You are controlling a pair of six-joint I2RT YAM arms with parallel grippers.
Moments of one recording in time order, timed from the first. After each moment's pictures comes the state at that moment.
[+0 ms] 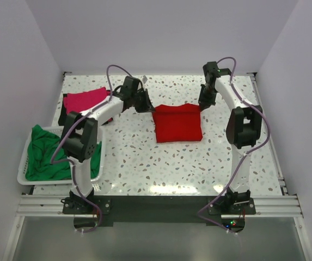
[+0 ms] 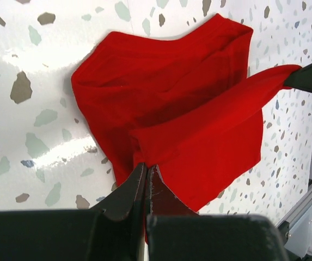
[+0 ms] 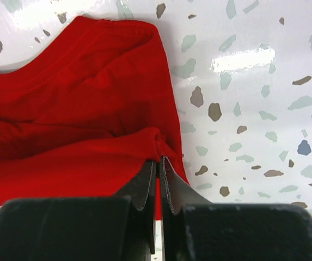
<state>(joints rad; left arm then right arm) -0.41 1.98 1.49 -0.31 0.34 -0.57 0.16 2.19 2.00 -1.11 0.03 0.44</state>
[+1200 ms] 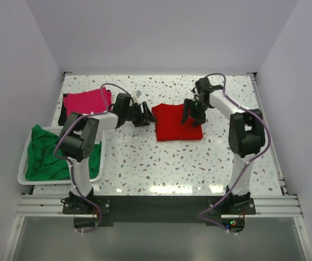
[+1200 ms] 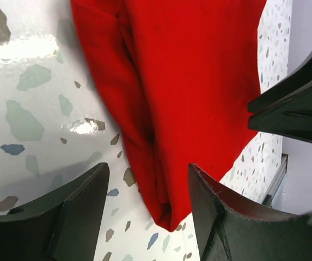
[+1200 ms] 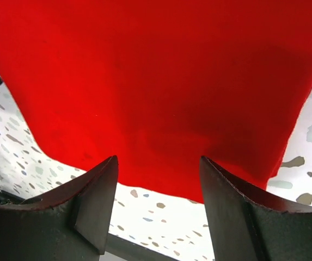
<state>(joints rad) -0.35 1.97 1.12 0.14 0.55 -0.65 0.24 2.02 1.60 -0.86 -0.28 0.38</state>
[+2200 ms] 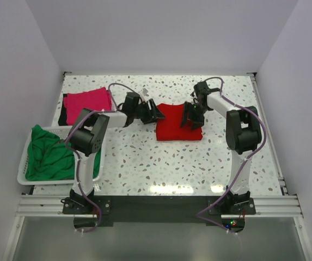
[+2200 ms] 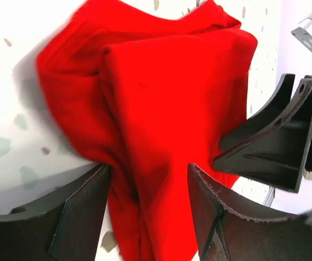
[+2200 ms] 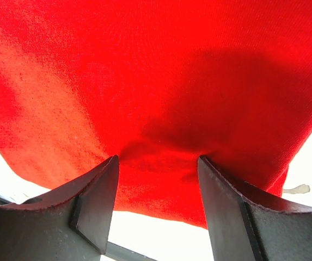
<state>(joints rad) -0.41 2.12 1.23 0.27 0.50 -0.78 0.25 2.10 1.57 -0.82 -0.28 0.39</state>
